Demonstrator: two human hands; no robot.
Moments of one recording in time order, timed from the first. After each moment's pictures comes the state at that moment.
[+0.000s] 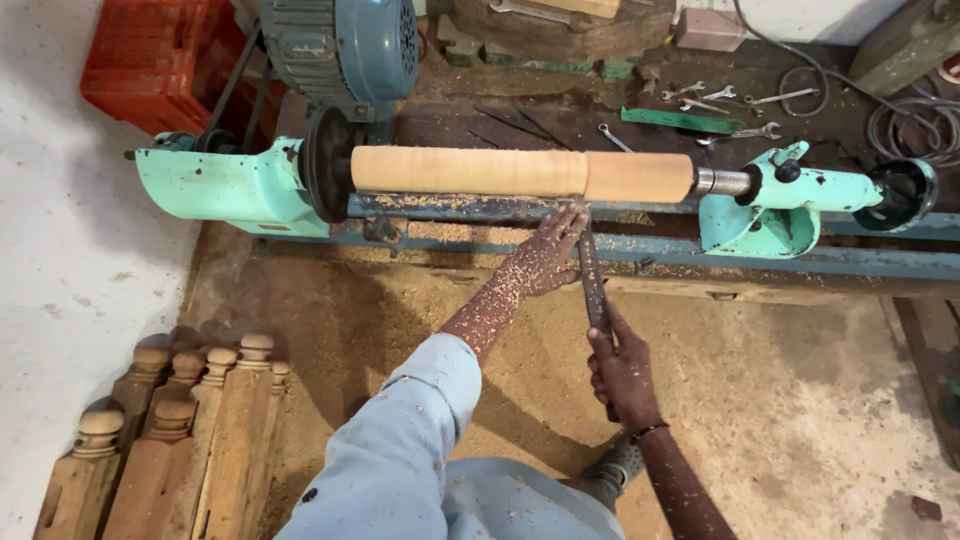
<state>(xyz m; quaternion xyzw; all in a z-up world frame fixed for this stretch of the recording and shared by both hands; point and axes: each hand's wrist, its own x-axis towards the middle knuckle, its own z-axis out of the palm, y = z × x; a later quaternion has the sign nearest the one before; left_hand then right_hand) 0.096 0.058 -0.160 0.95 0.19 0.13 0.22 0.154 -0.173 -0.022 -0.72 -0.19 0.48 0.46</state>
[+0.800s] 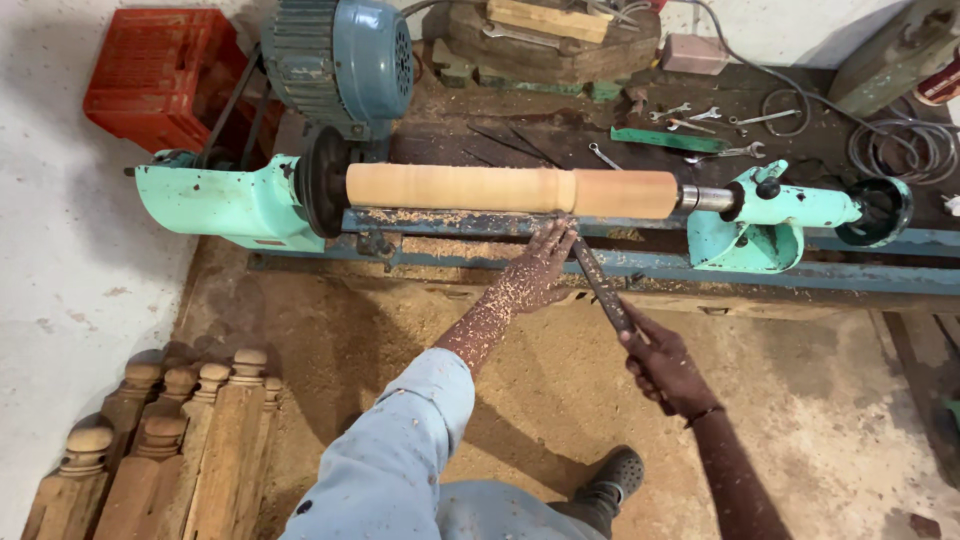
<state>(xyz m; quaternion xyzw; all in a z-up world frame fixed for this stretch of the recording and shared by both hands) 0.098 0.053 -0.163 0.95 0.20 0.12 0.20 0.239 -0.175 -0.012 -0.73 -0.26 0.52 0.35</state>
